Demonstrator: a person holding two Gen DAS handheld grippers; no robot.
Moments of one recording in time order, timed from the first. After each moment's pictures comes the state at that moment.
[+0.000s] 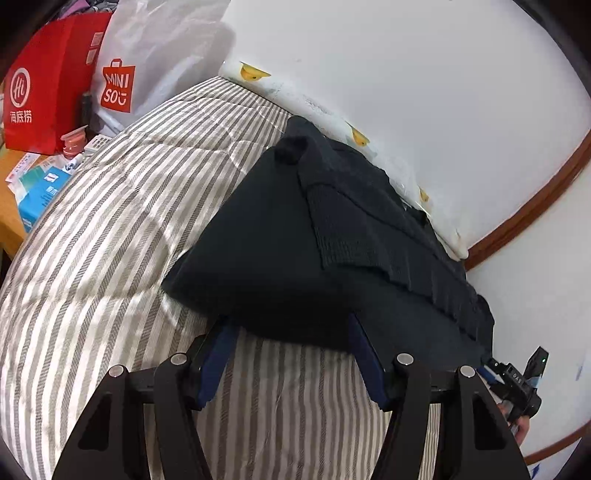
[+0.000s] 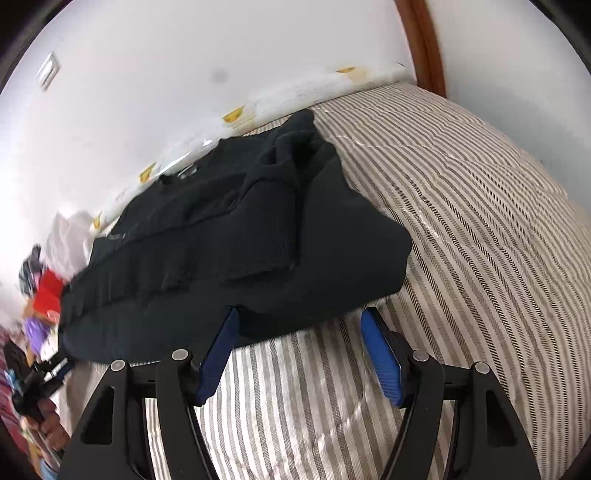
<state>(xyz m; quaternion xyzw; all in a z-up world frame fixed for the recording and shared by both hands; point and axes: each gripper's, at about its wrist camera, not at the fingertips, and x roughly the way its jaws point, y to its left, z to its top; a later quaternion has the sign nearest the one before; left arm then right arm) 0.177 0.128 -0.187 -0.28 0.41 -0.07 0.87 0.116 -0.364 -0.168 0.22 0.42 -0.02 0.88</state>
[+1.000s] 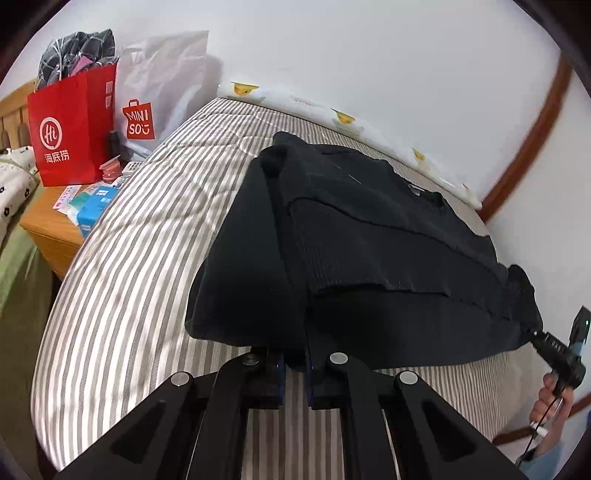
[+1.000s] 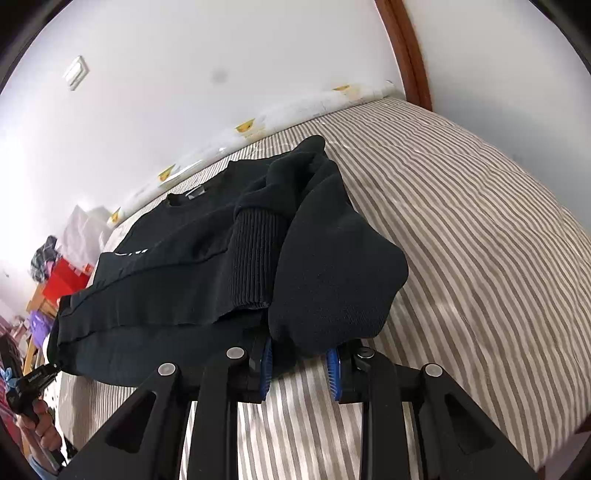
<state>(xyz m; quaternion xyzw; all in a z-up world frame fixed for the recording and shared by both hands) 0.069 0.095 -0.164 -0.16 0.42 -0.03 0.90 0.018 -0.350 -0.155 0.19 0.39 -0.01 0.90</state>
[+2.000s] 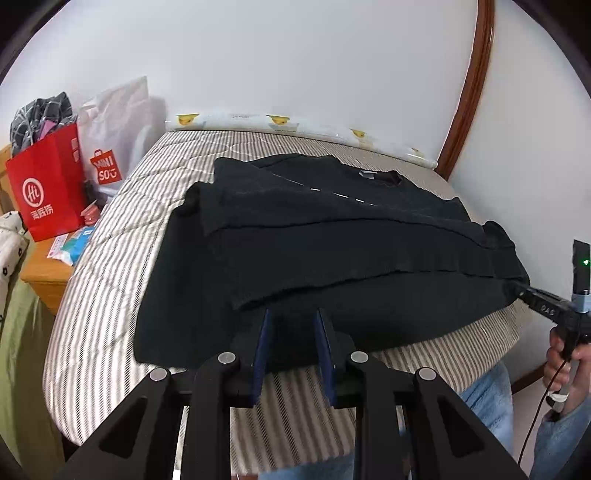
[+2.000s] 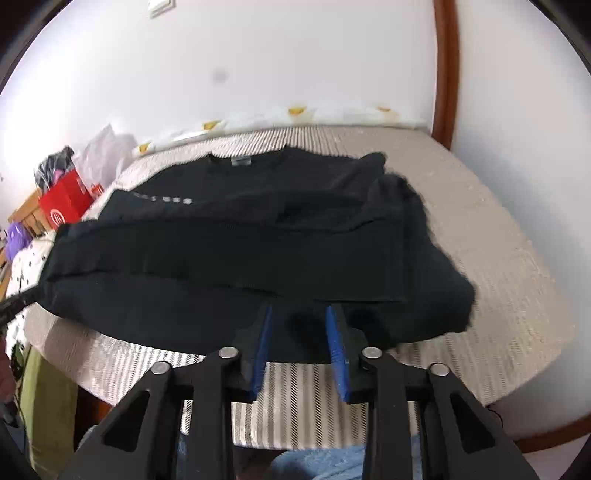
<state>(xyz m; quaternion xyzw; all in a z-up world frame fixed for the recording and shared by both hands) 0.015 0.039 -0.147 -0.05 0.38 -0.08 0.92 -0.040 -0.280 -0.147 0.04 0.40 -0.01 0.91</state>
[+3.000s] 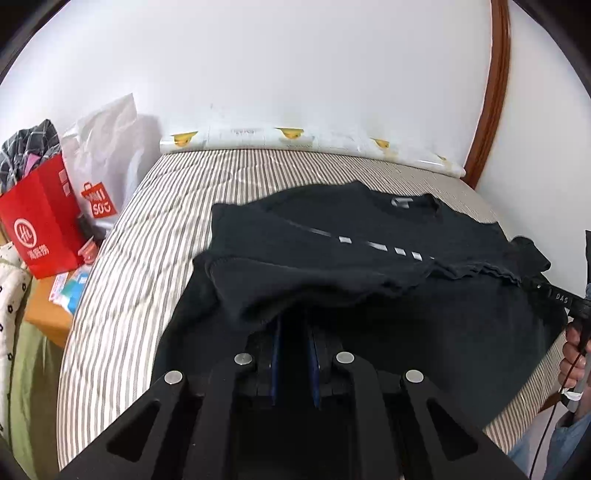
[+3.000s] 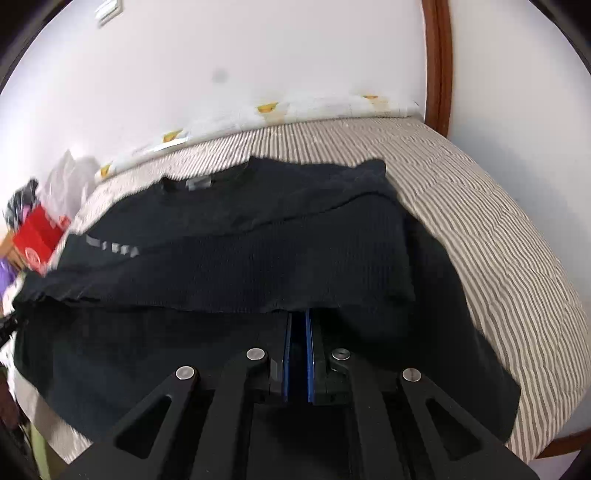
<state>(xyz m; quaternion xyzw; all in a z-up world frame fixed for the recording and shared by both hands) 0.120 0.036 -0.136 -0.03 0.38 -0.05 0.92 0.061 -0.308 -0.144 0.10 0.40 -0.05 0.91</state>
